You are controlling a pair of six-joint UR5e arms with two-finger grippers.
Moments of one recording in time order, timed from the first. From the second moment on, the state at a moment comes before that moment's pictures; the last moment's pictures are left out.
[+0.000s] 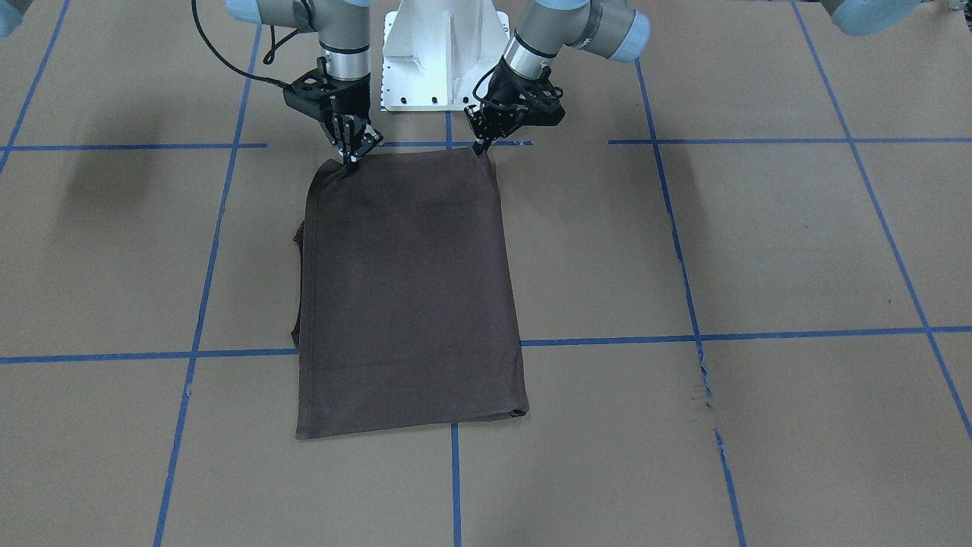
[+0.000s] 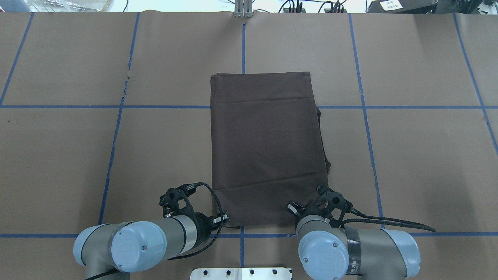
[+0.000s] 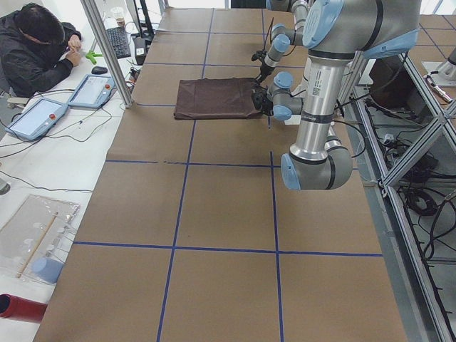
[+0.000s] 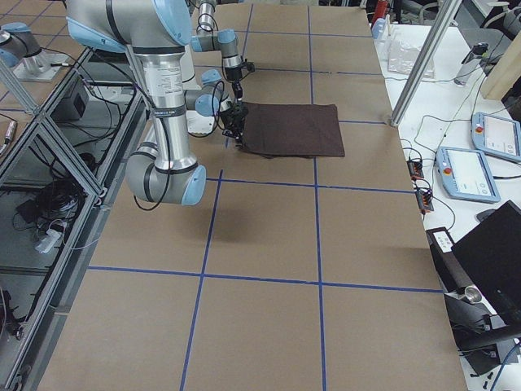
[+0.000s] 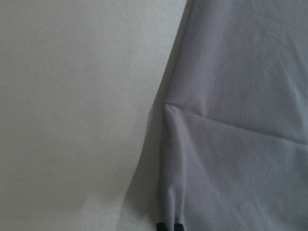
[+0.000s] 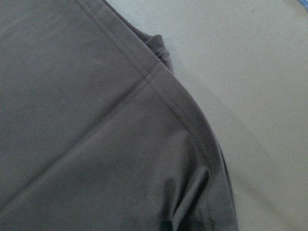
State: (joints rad) left arm -0.13 -1.95 -1.83 -2.13 -1.48 -1.86; right arm 0.10 -1.24 1.98 -1.64 1.29 2.16
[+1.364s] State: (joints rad) left arm -0.22 -1.95 -2.40 -1.54 -1.61 -1.73; right arm 0.05 -1.09 2.43 -2.06 1.29 2.17
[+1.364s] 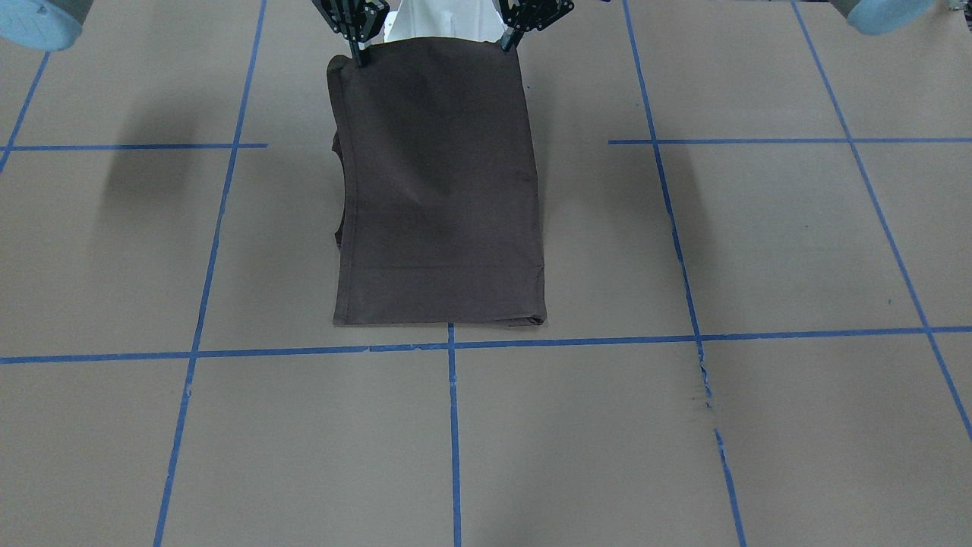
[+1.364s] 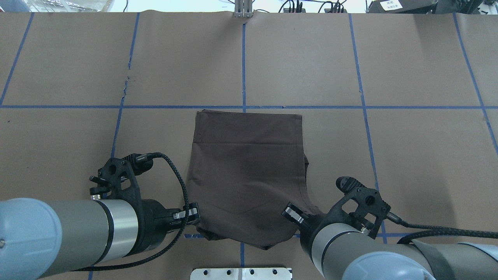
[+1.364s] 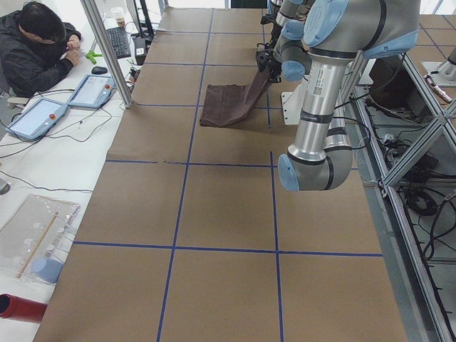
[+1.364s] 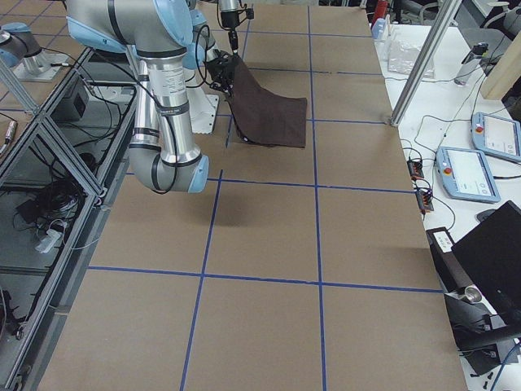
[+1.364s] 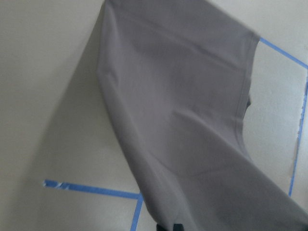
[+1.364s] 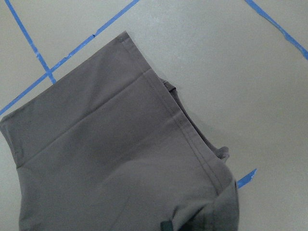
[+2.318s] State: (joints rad) left arm -0.52 -2.13 -1.89 -1.74 -1.66 -1.48; right arm 0.38 -1.00 1.98 -1.75 1.40 2.01
